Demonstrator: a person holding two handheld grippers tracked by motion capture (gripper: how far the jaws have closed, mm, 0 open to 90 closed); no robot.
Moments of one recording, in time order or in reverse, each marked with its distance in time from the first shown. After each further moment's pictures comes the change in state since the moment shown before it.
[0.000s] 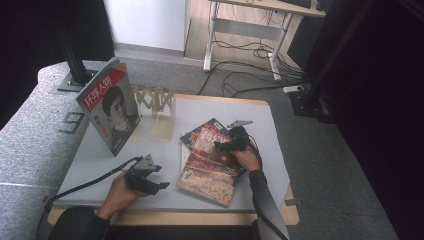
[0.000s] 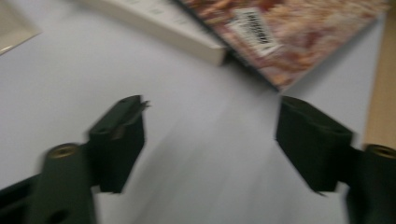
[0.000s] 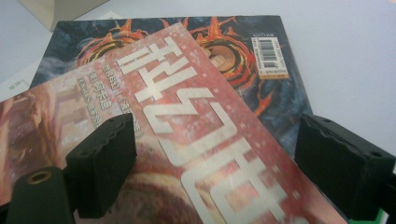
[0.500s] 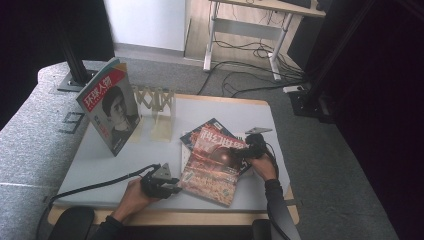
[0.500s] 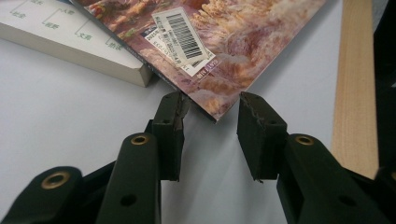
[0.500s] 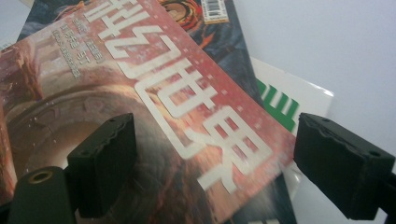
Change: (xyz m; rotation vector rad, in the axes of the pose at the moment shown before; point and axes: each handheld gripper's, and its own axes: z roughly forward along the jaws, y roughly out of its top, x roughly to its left) left arm -0.021 0.008 0.030 0.029 -0.068 0.072; right arm -0.027 -0.038 -0.041 -0.003 -0.035 0.073
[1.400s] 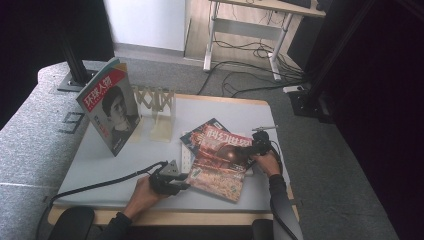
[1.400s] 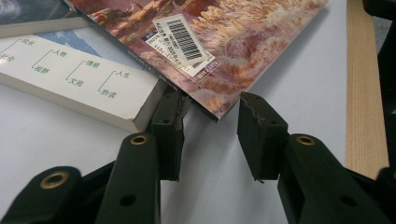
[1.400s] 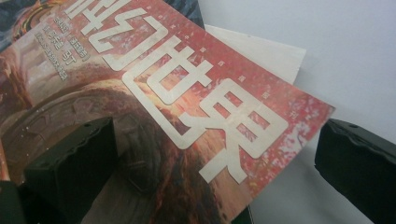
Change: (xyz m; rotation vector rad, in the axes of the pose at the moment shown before) left arm 0.003 0.015 0.016 -0.043 -0.007 -0.006; right arm -0.037 -0.008 0.016 0.067 0.078 0.169
